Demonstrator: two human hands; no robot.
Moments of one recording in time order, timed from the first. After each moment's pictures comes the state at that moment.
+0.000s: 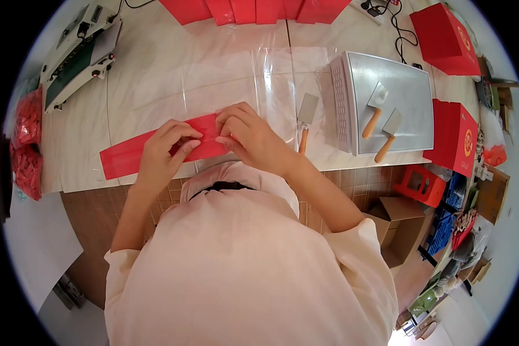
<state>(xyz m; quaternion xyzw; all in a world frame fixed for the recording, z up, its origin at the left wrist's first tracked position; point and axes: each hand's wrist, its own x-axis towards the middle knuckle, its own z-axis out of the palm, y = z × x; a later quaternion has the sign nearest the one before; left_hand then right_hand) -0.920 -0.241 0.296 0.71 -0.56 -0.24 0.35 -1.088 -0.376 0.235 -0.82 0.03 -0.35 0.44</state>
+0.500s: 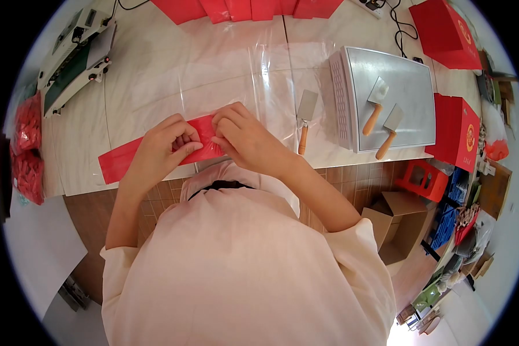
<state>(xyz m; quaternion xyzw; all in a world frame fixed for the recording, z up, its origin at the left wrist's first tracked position) -0.909 -0.262 0.312 0.69 -0.59 -0.33 0.24 -1.085 -0.374 0.236 -0.83 0.03 -0.35 0.43</state>
